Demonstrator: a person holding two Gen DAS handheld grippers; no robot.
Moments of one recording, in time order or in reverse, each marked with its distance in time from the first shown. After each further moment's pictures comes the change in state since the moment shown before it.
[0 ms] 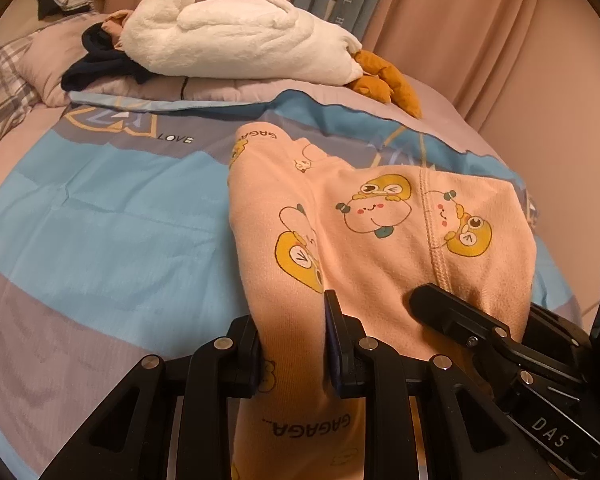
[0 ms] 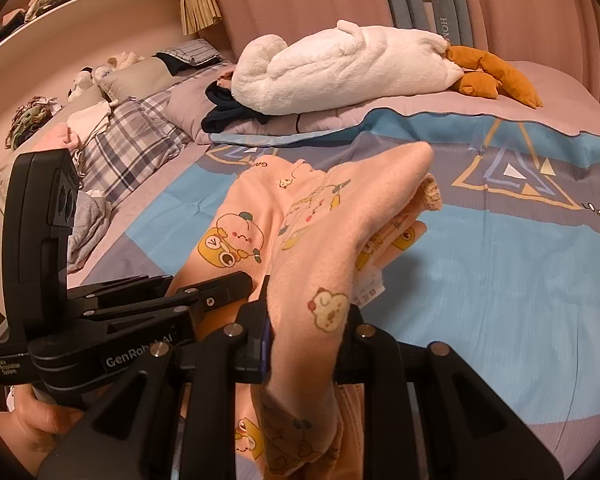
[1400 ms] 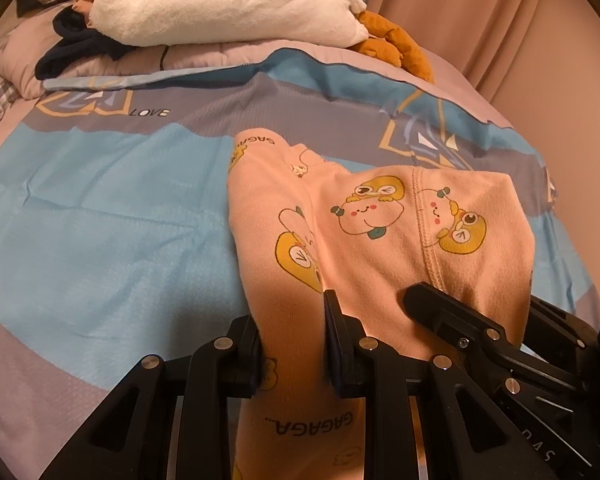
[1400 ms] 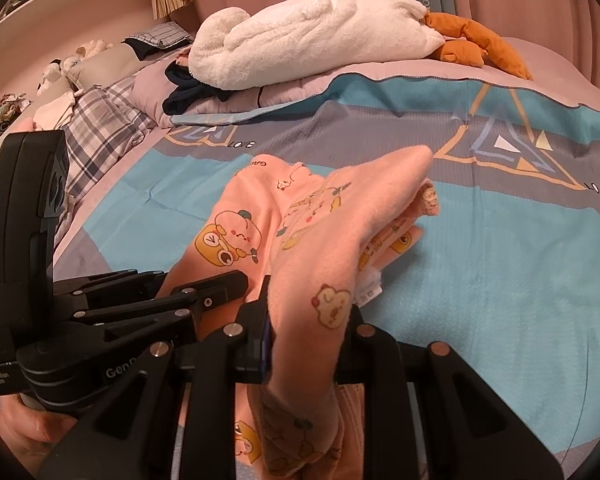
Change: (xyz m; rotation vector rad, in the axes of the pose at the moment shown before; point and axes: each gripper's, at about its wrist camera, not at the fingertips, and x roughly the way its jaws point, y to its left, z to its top) left arm 0.060 -0.001 0.012 0.033 0.101 0.020; right arm 0.047 -0.032 -0.001 0.035 0.073 -0.072
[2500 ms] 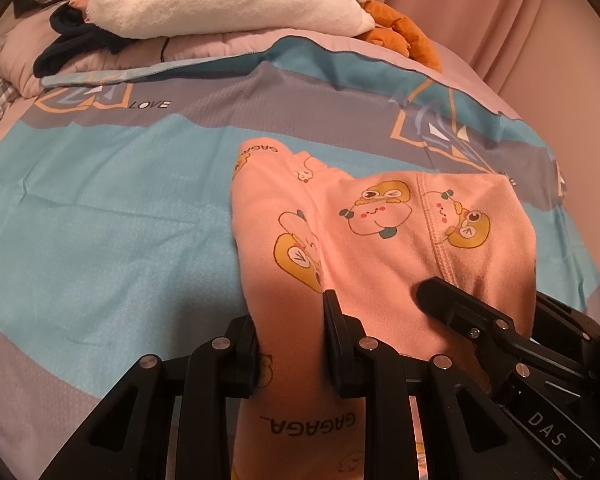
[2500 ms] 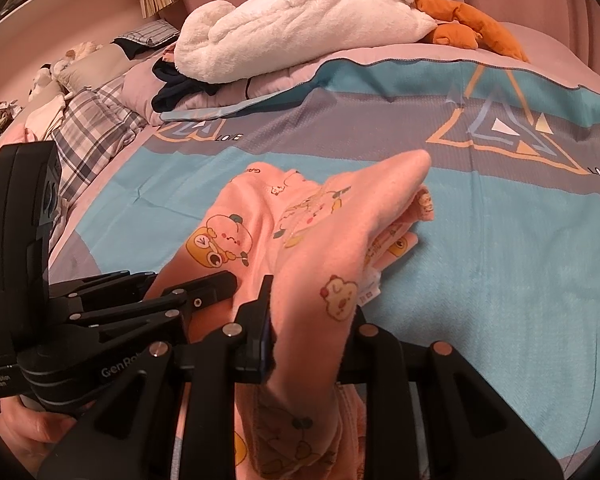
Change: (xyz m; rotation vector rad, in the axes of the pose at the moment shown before) left arm 0.012 0.002 0.000 0.005 0.025 0.024; right arm 0.011 -0.010 -0.001 0.038 0.031 -0.003
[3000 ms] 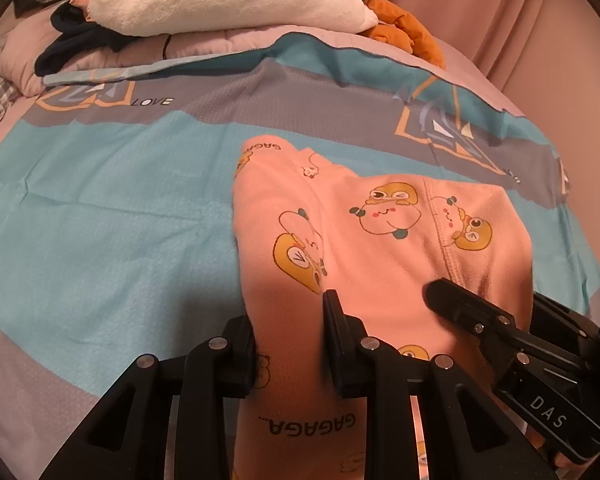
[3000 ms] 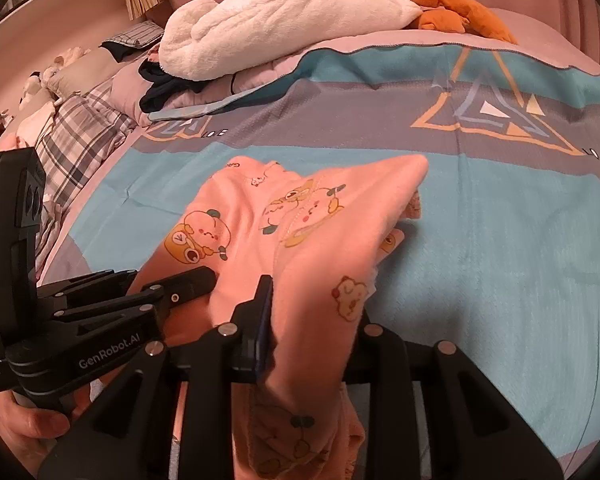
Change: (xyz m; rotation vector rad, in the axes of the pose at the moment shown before) left arm 0.002 0.002 0.001 0.003 0.010 0.010; right arm 0.004 -0.014 -0.003 0.043 0.022 -0.010
